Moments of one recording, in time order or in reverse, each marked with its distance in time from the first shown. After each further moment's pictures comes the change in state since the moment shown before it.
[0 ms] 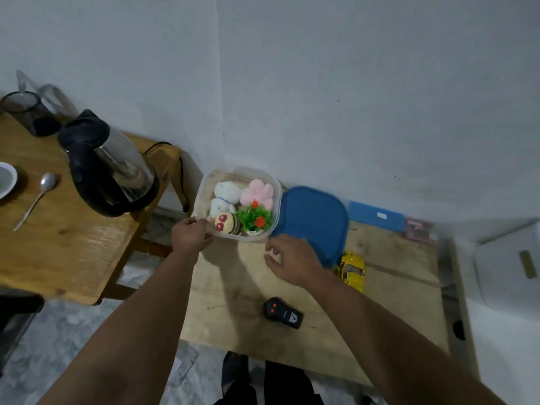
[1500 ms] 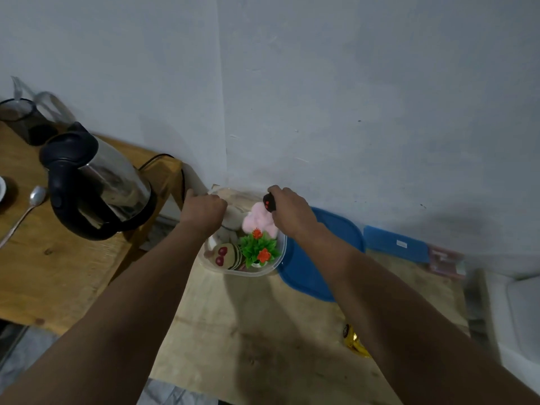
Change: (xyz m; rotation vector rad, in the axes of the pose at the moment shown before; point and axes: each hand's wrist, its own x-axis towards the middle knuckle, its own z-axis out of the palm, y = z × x) left_hand 0.044 0.089 0.062 1.971 0.063 0.975; right_hand 0.168 0.012 -0.053 -0.074 0.045 0.081
